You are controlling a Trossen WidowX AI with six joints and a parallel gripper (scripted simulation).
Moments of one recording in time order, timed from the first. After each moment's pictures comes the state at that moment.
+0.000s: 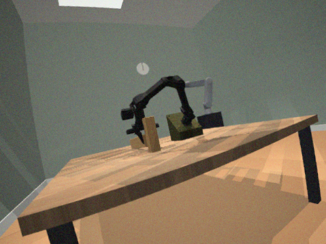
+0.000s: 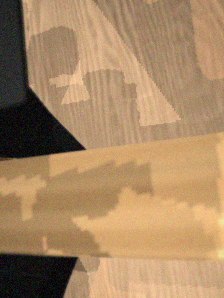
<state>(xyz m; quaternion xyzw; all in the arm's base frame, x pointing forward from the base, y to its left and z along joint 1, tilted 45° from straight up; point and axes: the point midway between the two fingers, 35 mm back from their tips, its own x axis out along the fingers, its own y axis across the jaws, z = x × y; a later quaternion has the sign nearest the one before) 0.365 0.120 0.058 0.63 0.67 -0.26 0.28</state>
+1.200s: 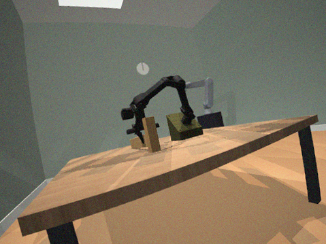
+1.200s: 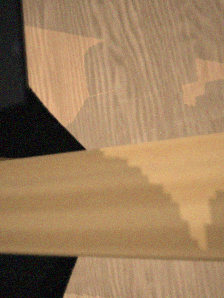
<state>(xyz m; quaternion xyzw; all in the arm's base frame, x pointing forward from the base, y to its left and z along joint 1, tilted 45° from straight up) 0.364 0.123 0.061 0.63 0.67 -0.26 0.28</state>
